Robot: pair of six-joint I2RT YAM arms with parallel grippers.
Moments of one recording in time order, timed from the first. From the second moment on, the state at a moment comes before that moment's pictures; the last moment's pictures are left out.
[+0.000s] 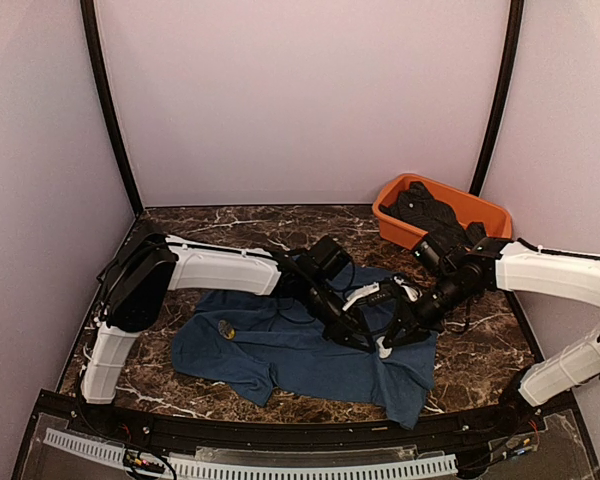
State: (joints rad) left arm -1.00 2.25 1.70 -0.37 0.91 0.15; right arm 0.68 1.33 0.88 -0.77 -0.61 0.45
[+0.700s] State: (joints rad) left arm -0.97 2.24 1.65 -0.23 1.04 0.11; right arm 0.63 1.33 0.87 -0.72 -0.64 0.43
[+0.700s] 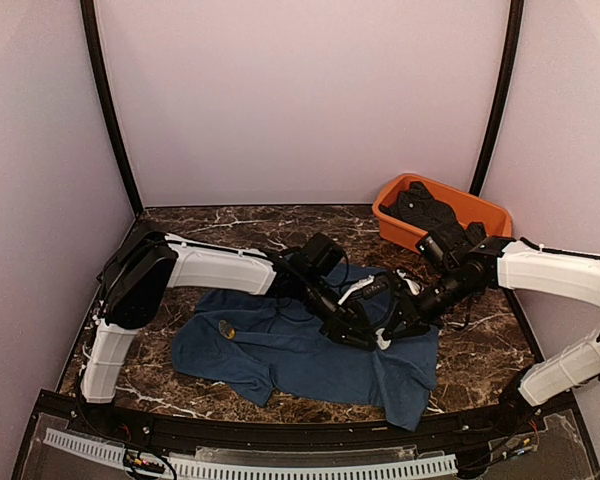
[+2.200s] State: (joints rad) left arm -0.96 2.21 1.59 -0.14 0.88 0.14; right arm 0.64 1.33 0.87 -0.74 -0.66 0.42
